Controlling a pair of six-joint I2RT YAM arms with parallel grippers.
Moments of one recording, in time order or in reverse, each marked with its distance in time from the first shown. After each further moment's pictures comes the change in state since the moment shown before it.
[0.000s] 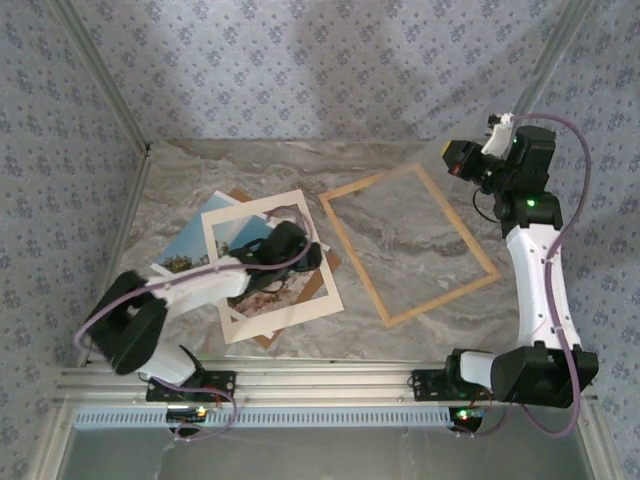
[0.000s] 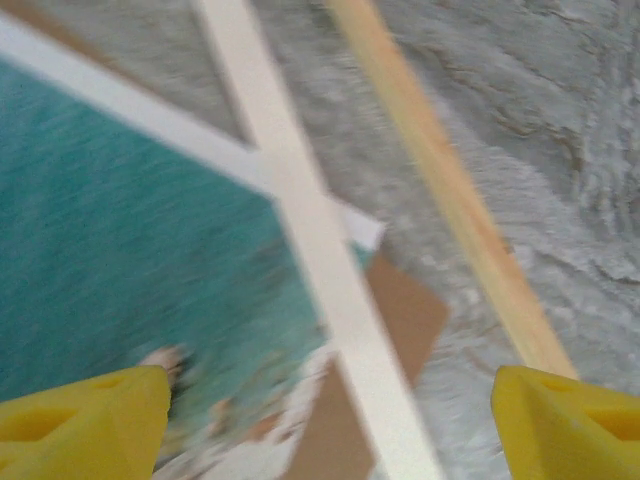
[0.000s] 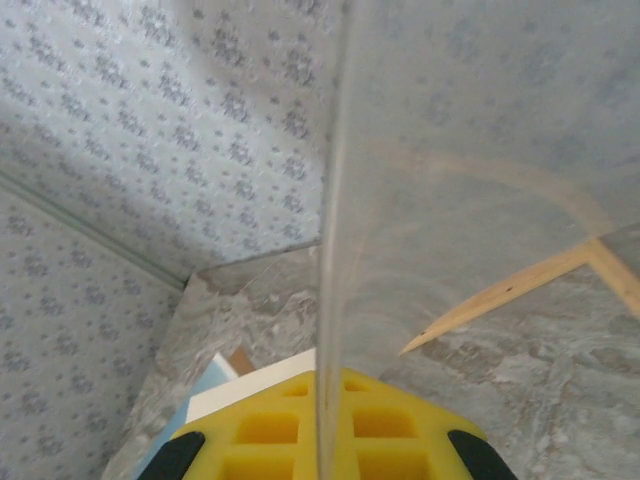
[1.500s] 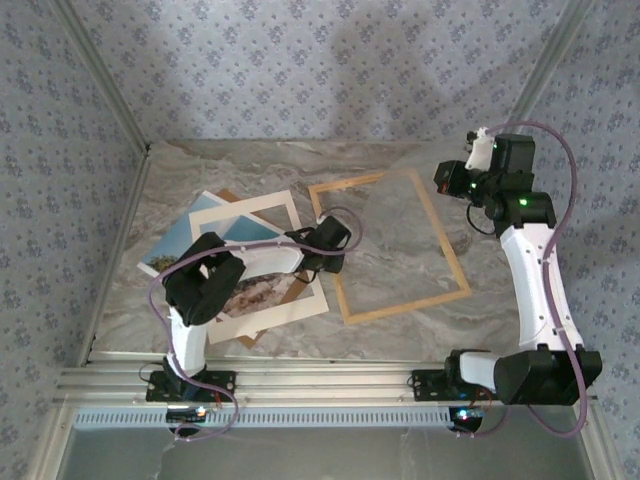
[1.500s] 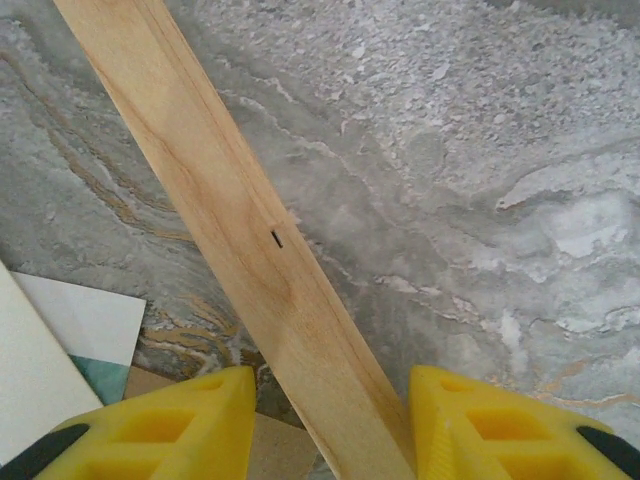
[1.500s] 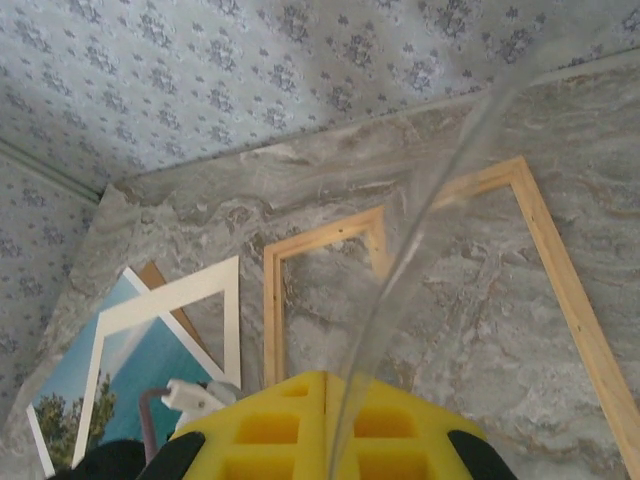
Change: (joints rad) left arm 0.006 0.369 0.263 -0.093 0.075 0.220; right arm 0.087 -0.005 -0.008 -0.253 0.115 -0.168
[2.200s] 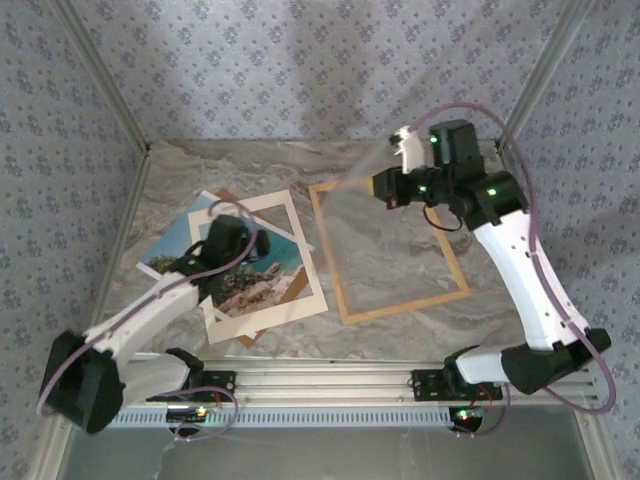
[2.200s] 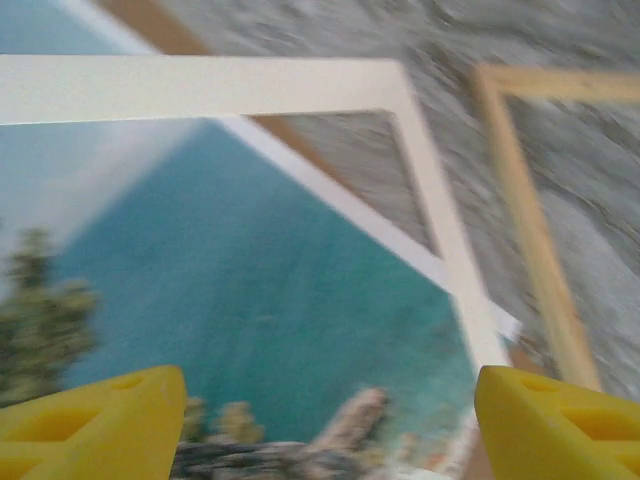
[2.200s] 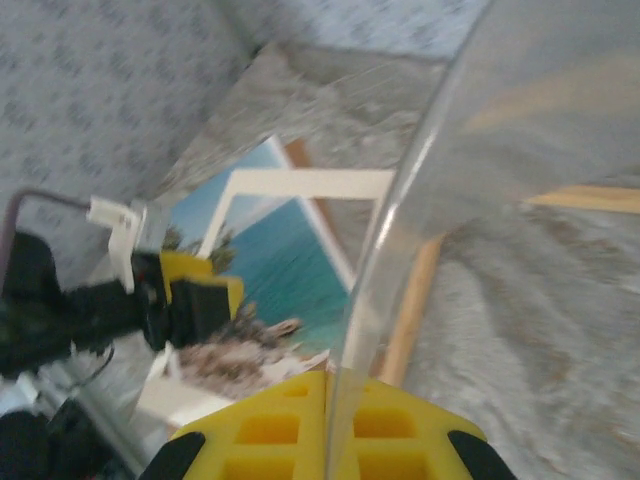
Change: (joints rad) left arm 0.373 -0.889 -0.552 0.000 -0.063 -0.066; right arm 0.433 0.119 0.285 -0.232 -0.057 -0.119
